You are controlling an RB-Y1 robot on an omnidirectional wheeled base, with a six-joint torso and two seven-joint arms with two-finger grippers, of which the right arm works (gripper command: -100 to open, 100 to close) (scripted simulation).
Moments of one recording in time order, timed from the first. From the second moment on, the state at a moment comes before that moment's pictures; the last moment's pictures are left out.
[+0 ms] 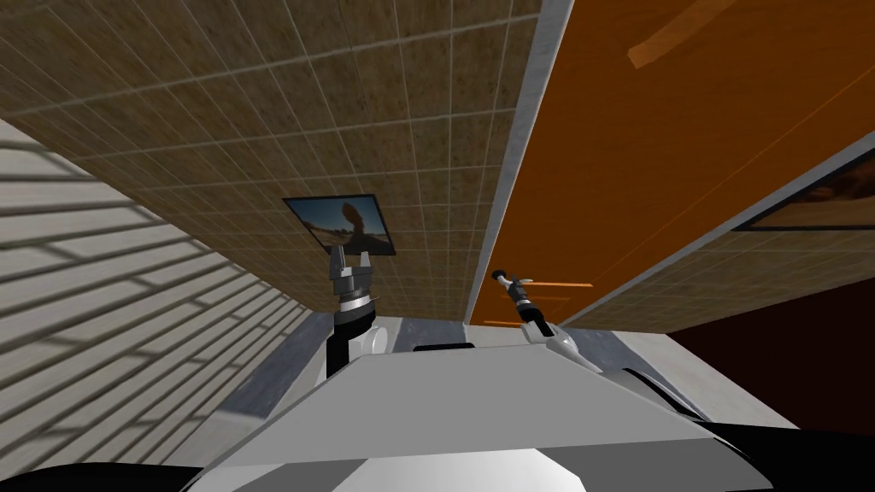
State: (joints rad) arm -0.10 -0.45 0.07 -0.65 -0.22 -0.79 -0.23
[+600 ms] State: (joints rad) arm -0.10 -0.45 0.07 -0.65 -0.22 -0.79 -0.23
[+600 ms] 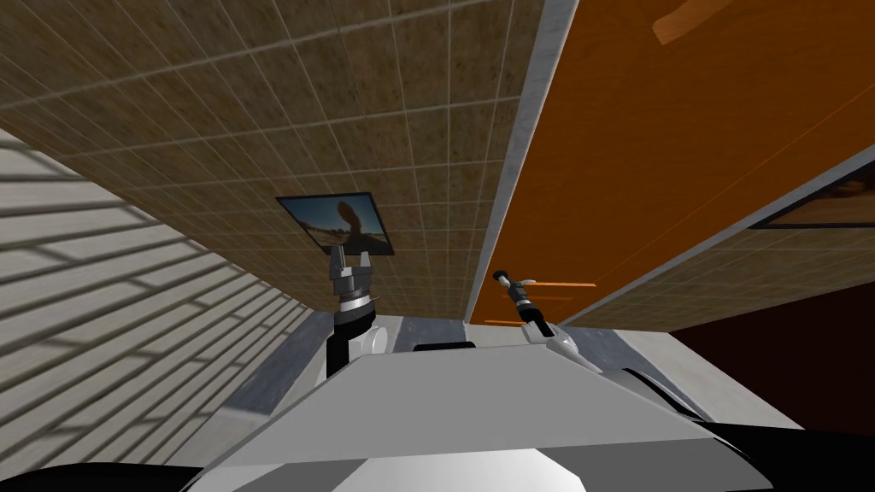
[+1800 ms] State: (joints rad) arm -0.03 -0.54 0.18 -0.66 -0.19 -0.90 -0.34
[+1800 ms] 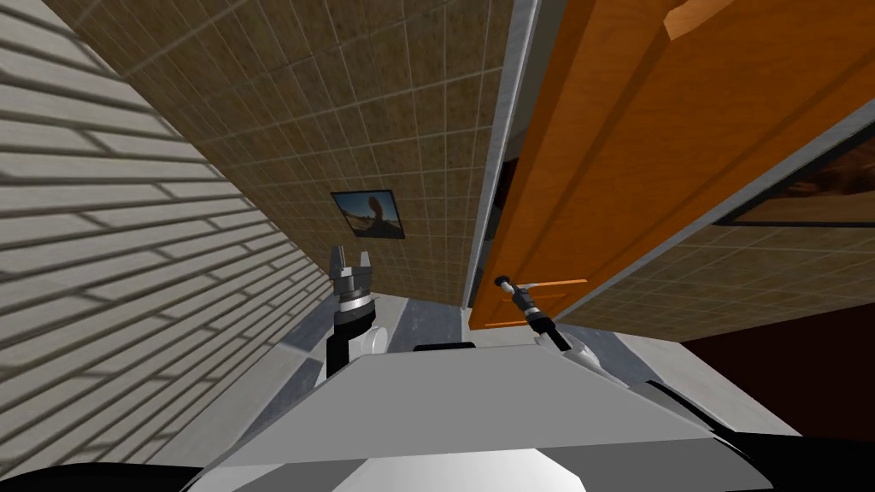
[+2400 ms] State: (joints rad) arm 0.02 -0.58 0.22 -0.66 -0.18 -0.98 -0.38
